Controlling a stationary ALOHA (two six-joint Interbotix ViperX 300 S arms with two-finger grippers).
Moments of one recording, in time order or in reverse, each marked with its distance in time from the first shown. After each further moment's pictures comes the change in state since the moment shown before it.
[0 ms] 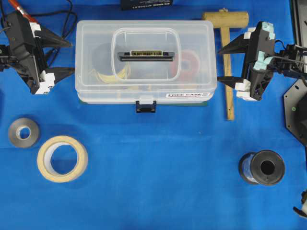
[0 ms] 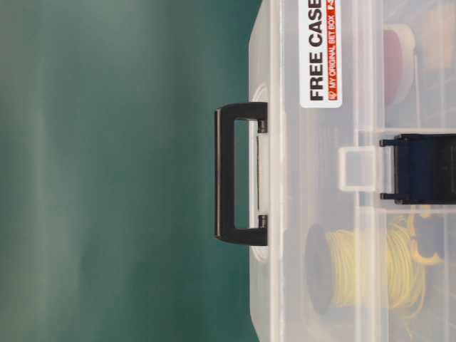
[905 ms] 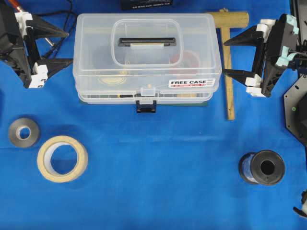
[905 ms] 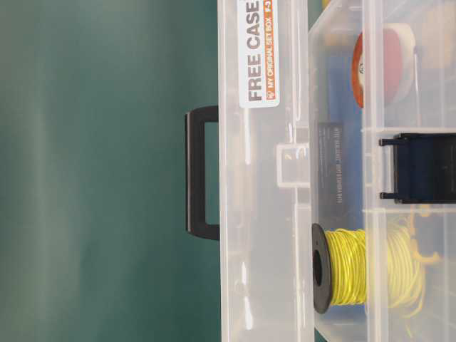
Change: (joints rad) left arm 0.015 -0.138 -0.038 0.000 0.086 0.002; right arm -0.005 -0.143 0.000 -0.008 0.014 0.000
